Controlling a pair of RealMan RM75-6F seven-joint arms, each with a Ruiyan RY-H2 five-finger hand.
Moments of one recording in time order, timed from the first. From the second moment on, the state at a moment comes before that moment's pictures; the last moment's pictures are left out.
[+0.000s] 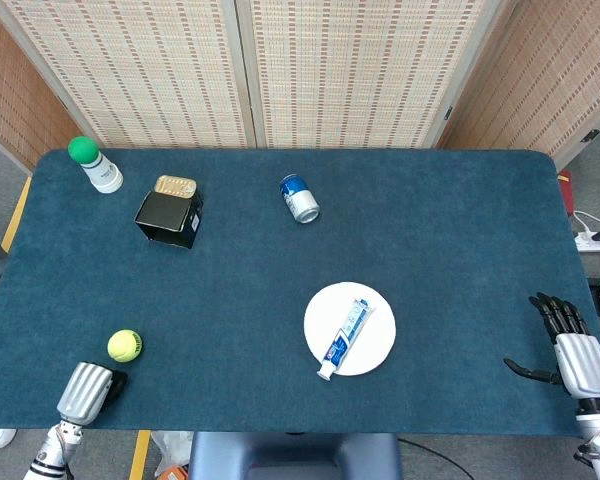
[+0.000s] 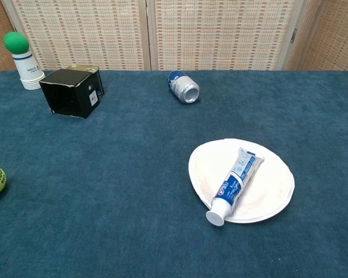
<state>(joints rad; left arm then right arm) -0.10 -1.99 0.12 -0.14 1.68 1.62 -0.65 0.08 -1.40 0.02 -0.99 -1.53 1.43 0.45</state>
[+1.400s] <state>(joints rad) -0.31 -2.02 0.09 -0.16 1.64 1.42 -0.72 0.08 -1.40 0.02 -1.01 -1.51 1.40 0.42</state>
